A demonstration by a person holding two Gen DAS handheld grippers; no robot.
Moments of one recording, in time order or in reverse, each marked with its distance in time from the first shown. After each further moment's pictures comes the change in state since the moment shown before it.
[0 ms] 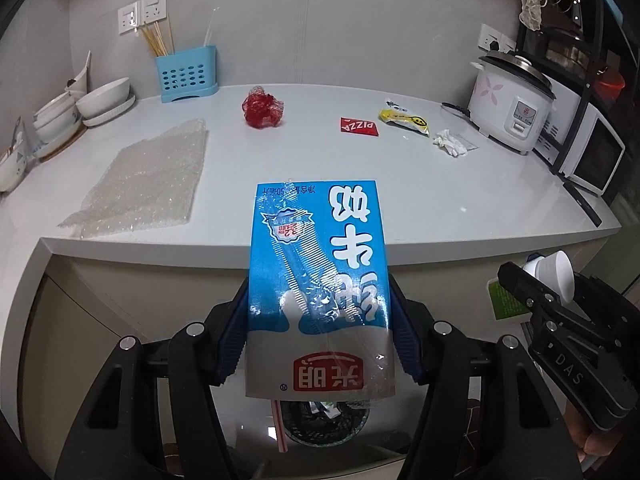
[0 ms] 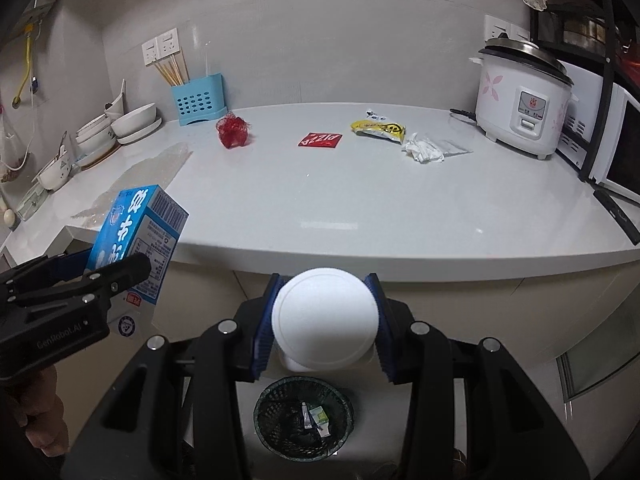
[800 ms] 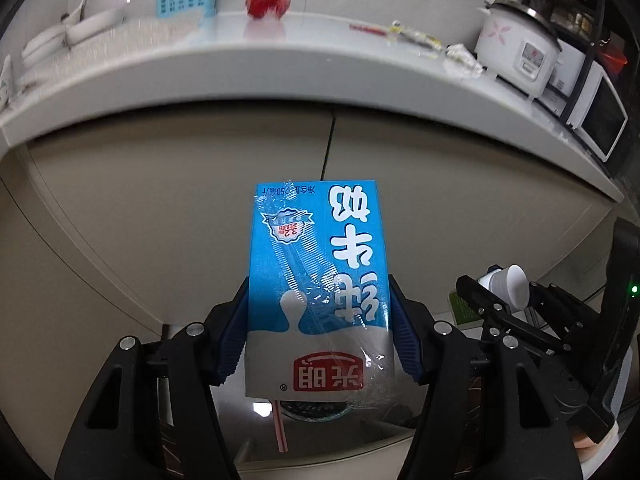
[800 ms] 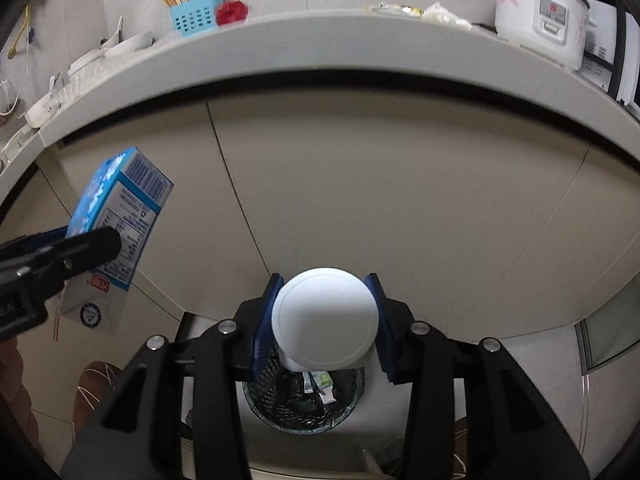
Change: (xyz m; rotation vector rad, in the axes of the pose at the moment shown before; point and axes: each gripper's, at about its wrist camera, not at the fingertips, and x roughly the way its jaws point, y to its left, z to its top) left arm 0.090 0.020 -0.123 -0.030 0.105 -0.058; right arm 0.112 0.005 -0.143 -0.010 0.139 0.015
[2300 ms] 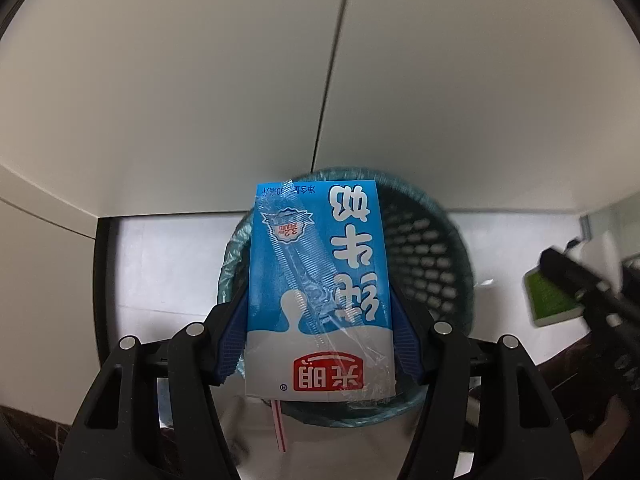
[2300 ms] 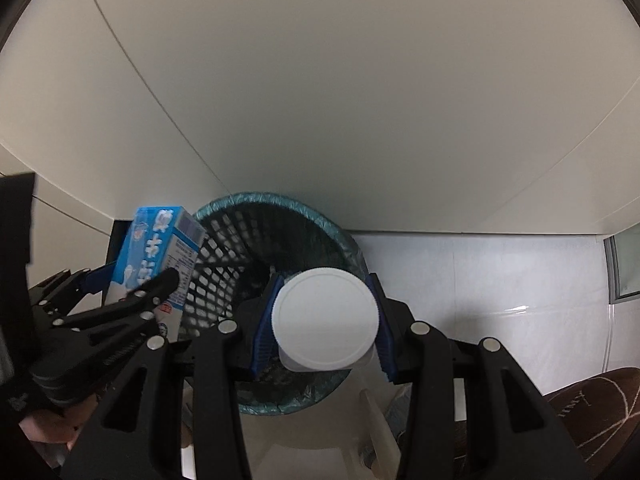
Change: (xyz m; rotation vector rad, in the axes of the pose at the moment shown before) left arm 0.343 0.032 -0.188 0.002 0.417 0.068; right arm 0.281 -0.037 -0.172 0.062 0.399 -0.062
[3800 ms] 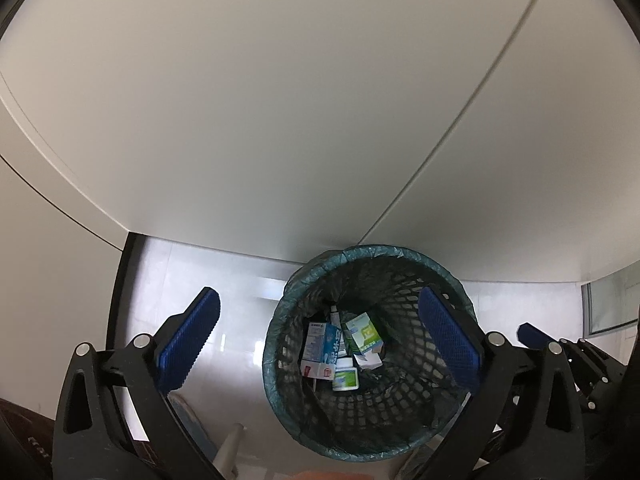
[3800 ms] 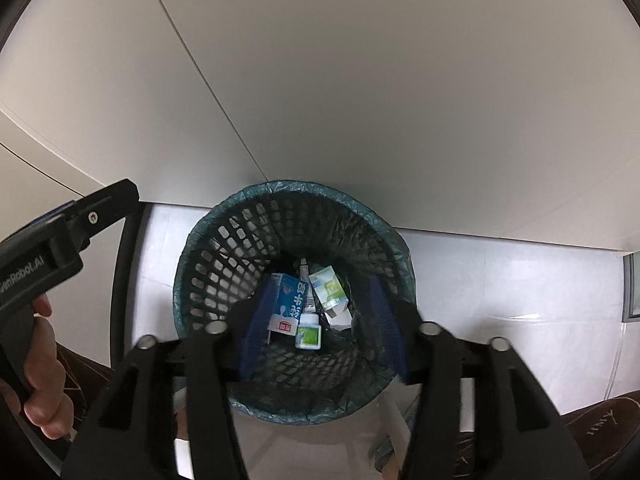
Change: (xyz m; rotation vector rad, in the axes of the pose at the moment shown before) left arm -0.048 0.053 0.029 -0.181 -0.176 0.016; right arm 0.019 0.036 0.002 -0.053 0.031 0.069
